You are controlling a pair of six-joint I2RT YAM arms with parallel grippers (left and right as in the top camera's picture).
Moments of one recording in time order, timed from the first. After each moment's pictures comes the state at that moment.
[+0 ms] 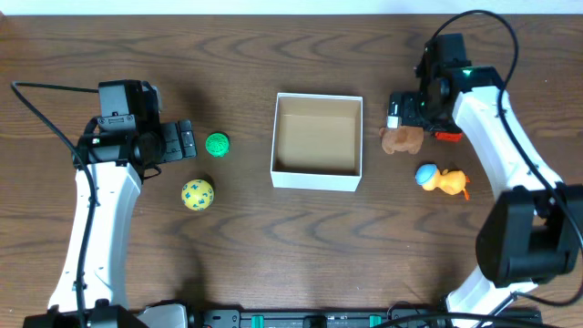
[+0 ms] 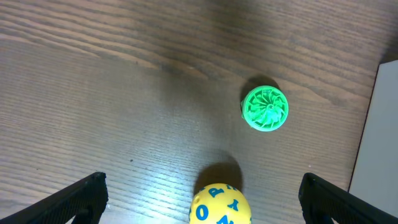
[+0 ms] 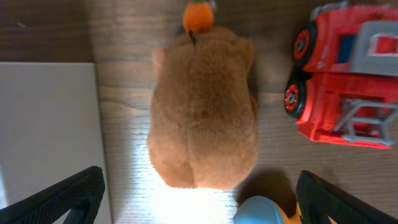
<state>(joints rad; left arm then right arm) 0.10 1.40 1.14 -0.82 0.03 -0.09 0.10 1.87 1.50 -0.94 -0.02 0.23</state>
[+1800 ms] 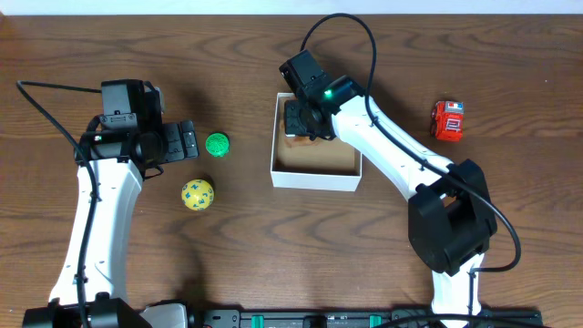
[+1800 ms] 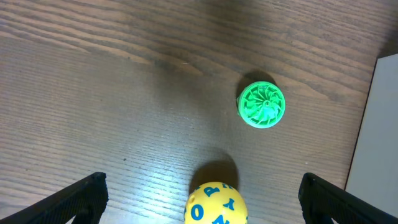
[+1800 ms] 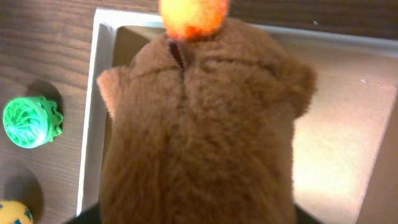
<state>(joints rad) 0.10 1.42 1.14 -0.83 0.04 -0.09 0.61 2.07 1.72 -0.82 0.00 0.59</state>
